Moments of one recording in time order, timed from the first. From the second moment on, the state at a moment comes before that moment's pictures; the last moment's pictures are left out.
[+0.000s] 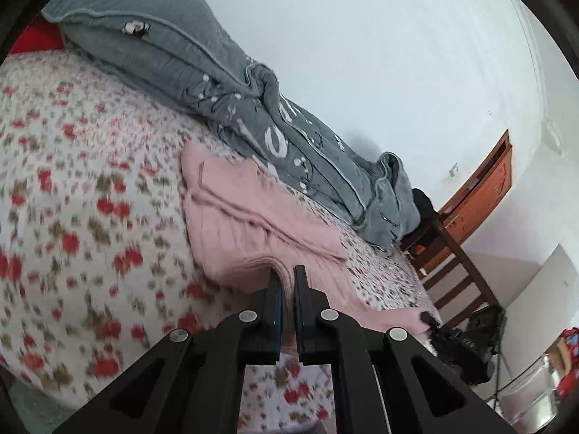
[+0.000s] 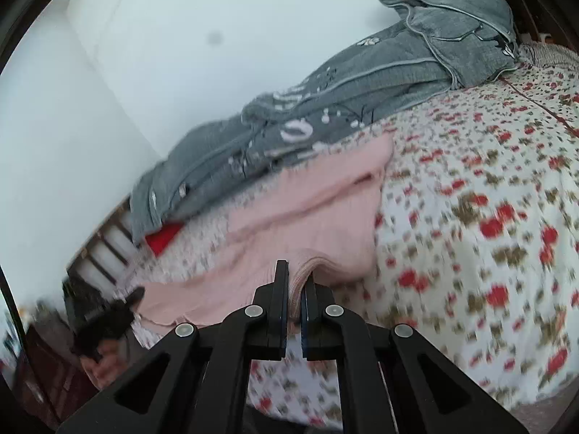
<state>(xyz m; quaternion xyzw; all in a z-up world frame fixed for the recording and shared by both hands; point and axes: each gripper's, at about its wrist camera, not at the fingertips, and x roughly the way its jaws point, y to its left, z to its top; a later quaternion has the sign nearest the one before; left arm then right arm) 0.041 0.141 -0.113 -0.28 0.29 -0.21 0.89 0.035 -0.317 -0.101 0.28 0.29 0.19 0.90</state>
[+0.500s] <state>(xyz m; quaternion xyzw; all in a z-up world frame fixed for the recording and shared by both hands) 0.068 0.140 -0.083 -0.26 0.26 -0.19 0.91 0.073 -0.311 -0.063 0.25 0.25 0.18 0.92</state>
